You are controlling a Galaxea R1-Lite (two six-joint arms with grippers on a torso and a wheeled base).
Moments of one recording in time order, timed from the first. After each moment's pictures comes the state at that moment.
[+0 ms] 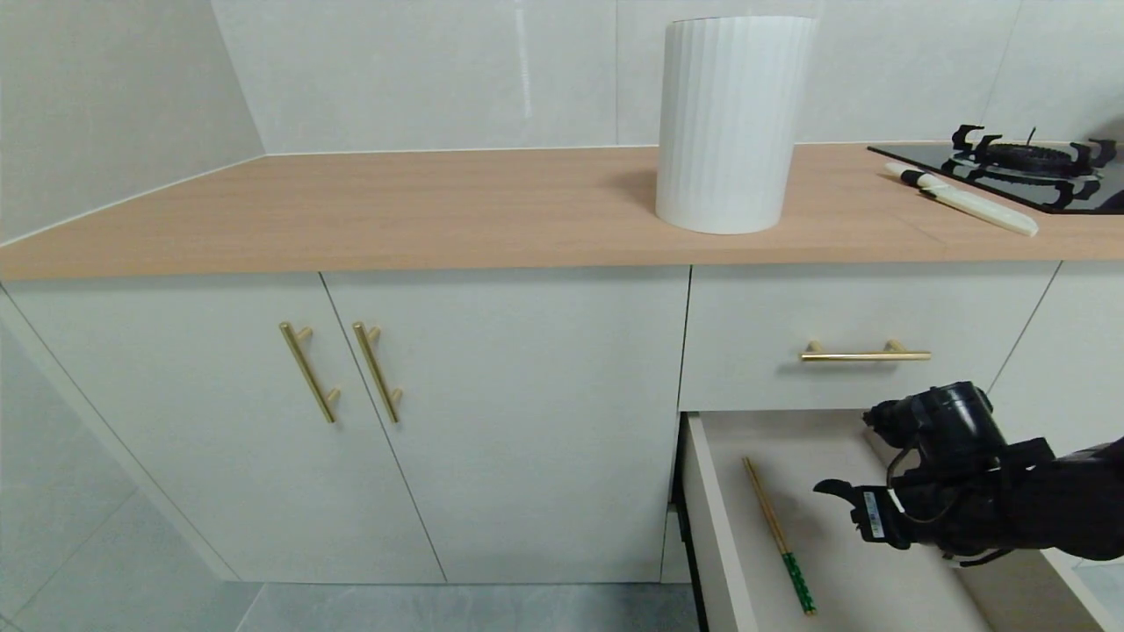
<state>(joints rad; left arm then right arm) 0.00 0.00 0.00 -0.01 -0.02 0.01 0.24 1.89 -0.62 -0.35 -0.10 0.21</state>
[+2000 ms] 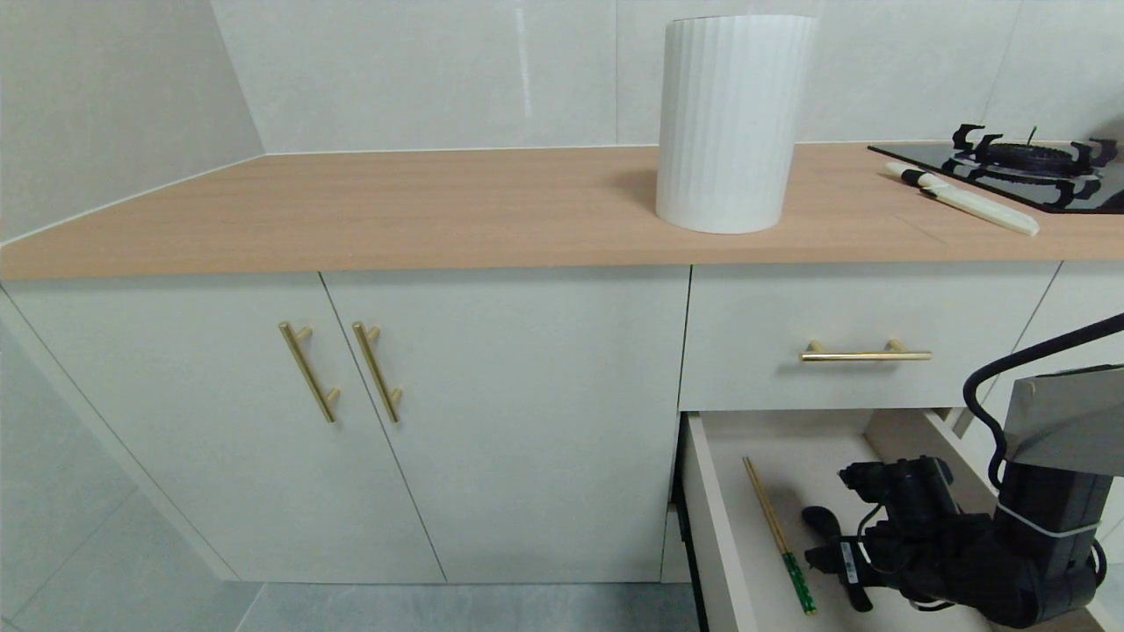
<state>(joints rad) 0.00 0.00 0.00 -0.01 -0.02 0.01 0.19 2.27 -0.47 -0.90 -0.11 0.12</state>
